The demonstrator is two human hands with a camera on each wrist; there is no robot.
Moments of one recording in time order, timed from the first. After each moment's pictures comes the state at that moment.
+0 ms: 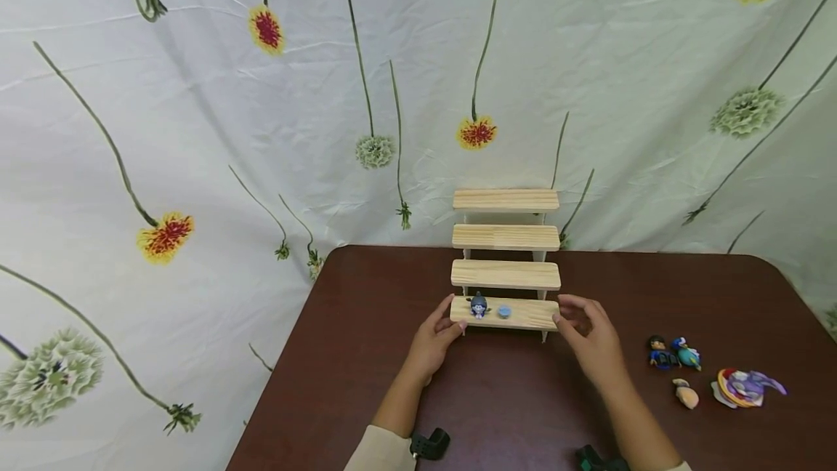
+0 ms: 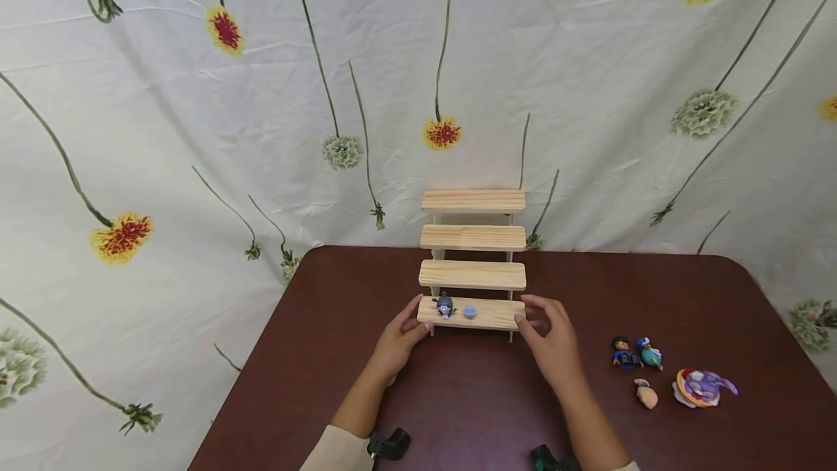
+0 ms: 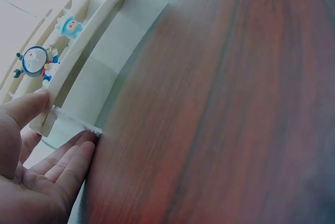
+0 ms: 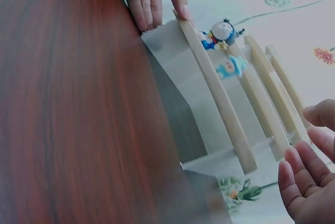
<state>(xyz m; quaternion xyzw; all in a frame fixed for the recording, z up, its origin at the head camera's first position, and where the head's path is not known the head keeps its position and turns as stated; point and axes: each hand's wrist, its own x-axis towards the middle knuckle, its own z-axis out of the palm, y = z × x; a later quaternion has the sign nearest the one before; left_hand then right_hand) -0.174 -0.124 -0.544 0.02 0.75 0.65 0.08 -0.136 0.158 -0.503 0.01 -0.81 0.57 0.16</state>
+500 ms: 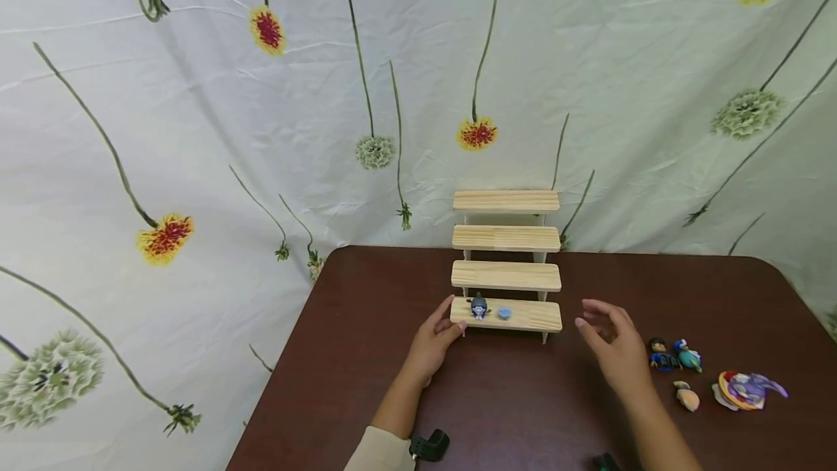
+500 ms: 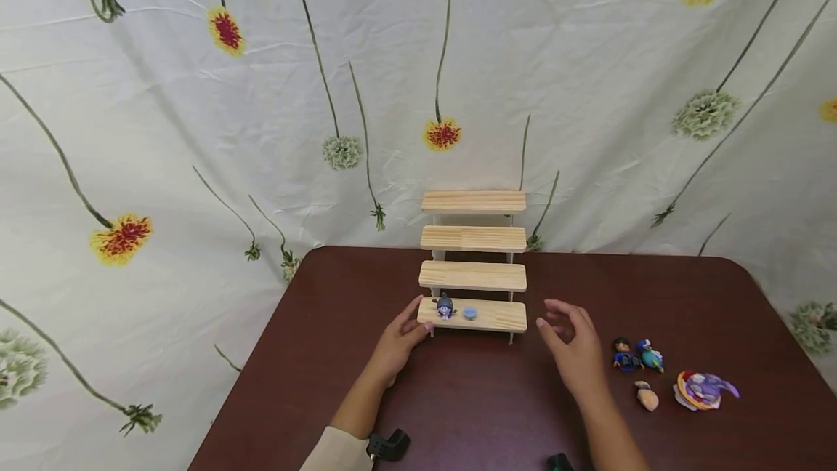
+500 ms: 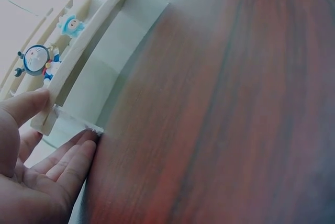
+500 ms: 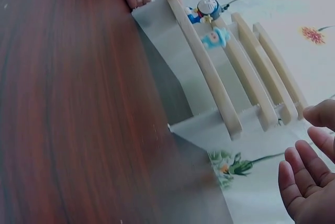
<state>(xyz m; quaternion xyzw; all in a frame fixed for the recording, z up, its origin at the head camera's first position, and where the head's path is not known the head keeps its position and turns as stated) -0.175 -0.126 -0.546 0.02 0.75 0.66 0.09 -0.125 0.186 -0.504 -0.03 -0.83 0.53 0.16</state>
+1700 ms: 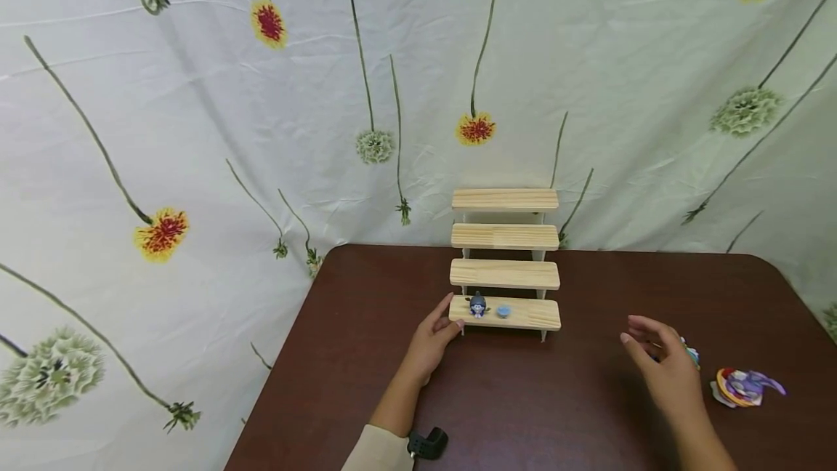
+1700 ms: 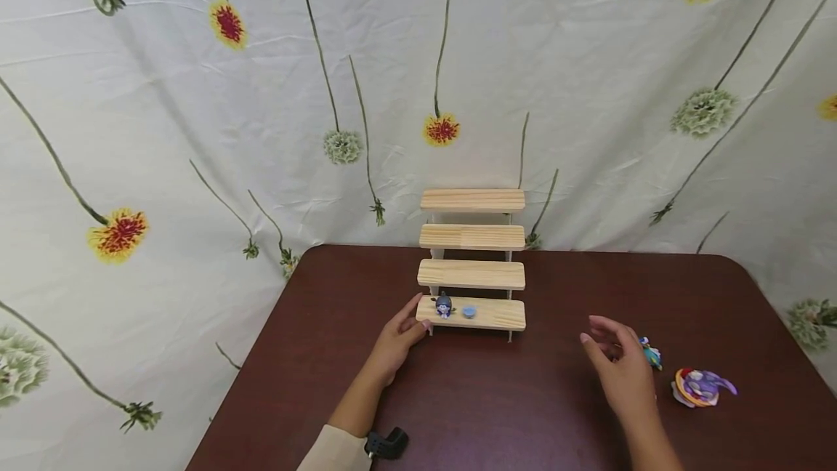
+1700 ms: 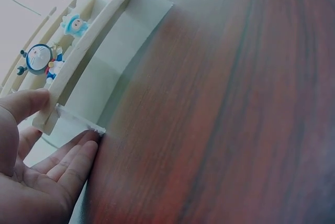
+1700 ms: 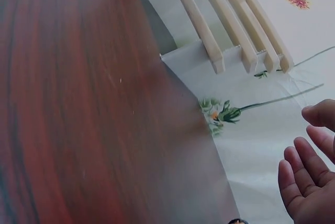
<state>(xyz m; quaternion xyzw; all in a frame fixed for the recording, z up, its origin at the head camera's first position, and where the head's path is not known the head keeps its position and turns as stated) -0.177 -0.127 -0.551 0.03 0.74 0.66 0.10 -0.096 0.236 -0.506 -0.07 -0.84 0.51 0.20</state>
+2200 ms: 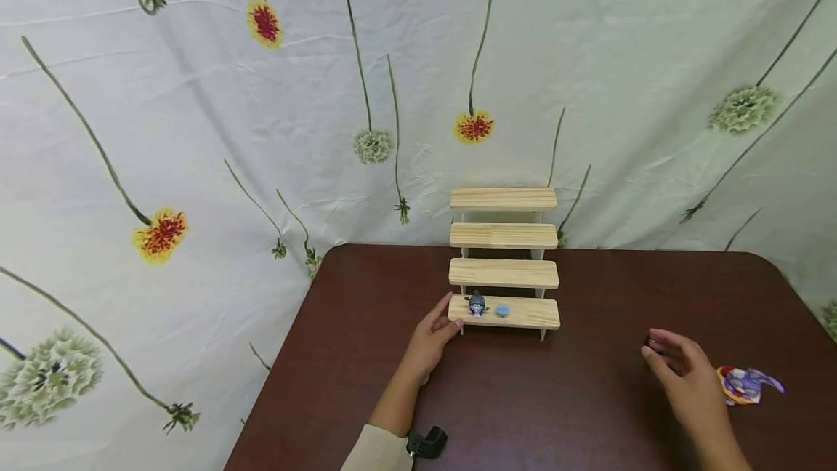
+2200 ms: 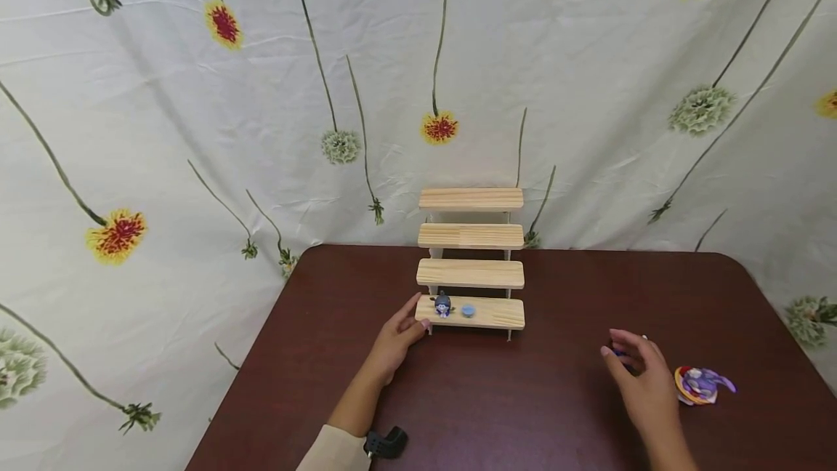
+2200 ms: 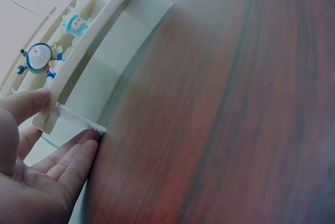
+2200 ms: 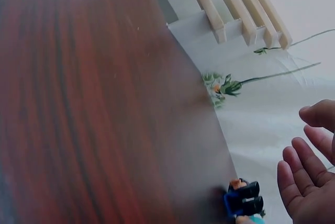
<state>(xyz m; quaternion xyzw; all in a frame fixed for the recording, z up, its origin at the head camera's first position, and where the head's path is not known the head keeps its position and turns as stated) -0.176 -0.127 -0.550 0.03 0.74 0.66 0.09 -0.077 0.259 -0.516 -0.08 -0.84 0.50 0.21</state>
